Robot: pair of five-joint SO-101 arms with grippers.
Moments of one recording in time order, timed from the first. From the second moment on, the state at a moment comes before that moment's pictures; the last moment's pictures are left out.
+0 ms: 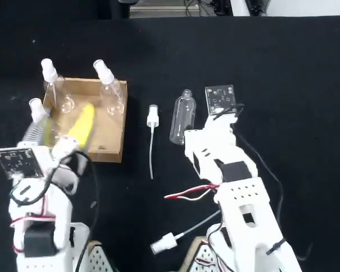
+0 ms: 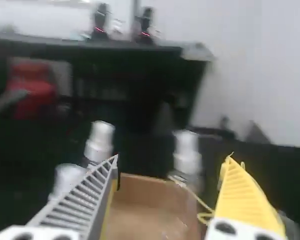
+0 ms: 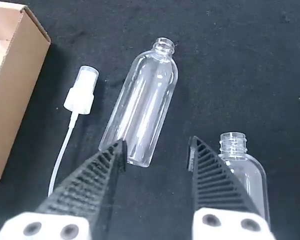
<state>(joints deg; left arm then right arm) -6.3 -104.6 73.1 42.5 5.4 -10.8 -48.0 67.4 34.1 -4.7</state>
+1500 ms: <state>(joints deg) 4.3 -103.7 83.8 58.1 -2.2 -24.1 -11.4 45.8 13.2 -20.4</state>
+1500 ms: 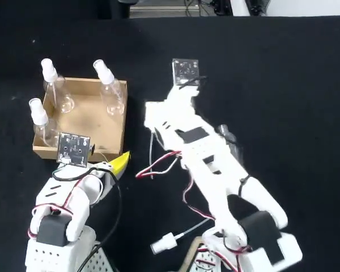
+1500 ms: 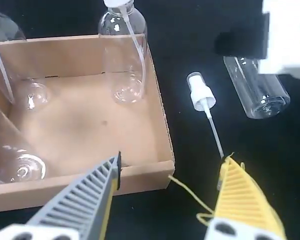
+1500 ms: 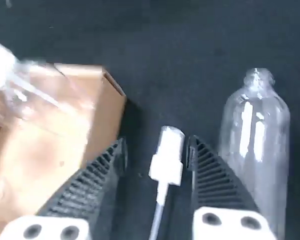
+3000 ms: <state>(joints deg) 4.3 -103.7 83.8 58.1 -2.2 -24.0 34.3 -6.5 52.8 -20.4</state>
